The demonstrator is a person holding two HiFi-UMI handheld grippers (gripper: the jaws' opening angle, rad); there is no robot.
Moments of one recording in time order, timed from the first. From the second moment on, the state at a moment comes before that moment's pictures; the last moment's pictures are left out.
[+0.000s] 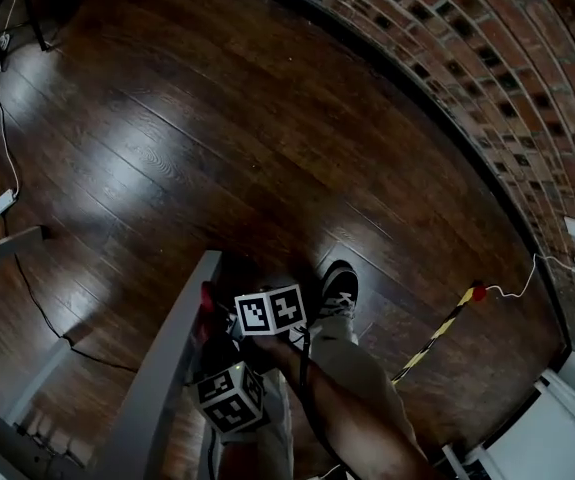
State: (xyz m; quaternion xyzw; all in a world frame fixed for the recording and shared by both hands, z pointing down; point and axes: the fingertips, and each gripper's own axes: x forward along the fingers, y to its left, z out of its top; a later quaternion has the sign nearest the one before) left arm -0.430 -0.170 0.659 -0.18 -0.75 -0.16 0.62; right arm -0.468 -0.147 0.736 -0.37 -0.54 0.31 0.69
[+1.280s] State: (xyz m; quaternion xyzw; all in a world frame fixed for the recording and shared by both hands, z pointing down) left arm -0.426 -0.204 0.781 -0.11 -0.70 -0.05 0.70; right arm -0.484 -0.141 0.952 -0.38 -0.57 0.22 0.70
